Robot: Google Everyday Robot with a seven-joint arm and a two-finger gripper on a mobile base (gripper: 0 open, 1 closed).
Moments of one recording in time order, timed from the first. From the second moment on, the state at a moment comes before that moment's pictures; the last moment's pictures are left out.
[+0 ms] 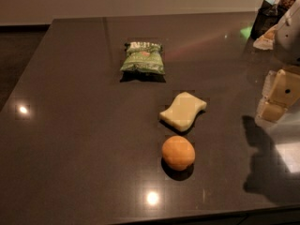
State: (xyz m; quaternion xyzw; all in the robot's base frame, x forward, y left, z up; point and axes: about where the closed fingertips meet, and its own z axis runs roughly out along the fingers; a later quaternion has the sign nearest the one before) arm 0.438 -0.217 0.976 -0.60 0.78 -0.03 0.16
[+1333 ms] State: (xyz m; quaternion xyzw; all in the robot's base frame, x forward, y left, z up) arm 0.492 -0.169 0.943 -0.66 0.74 0.00 0.15
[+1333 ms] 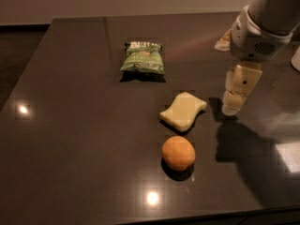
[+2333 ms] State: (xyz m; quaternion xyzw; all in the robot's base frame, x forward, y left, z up) arm 0.523 -0.138 0.873 -0.71 0.69 0.07 0.13
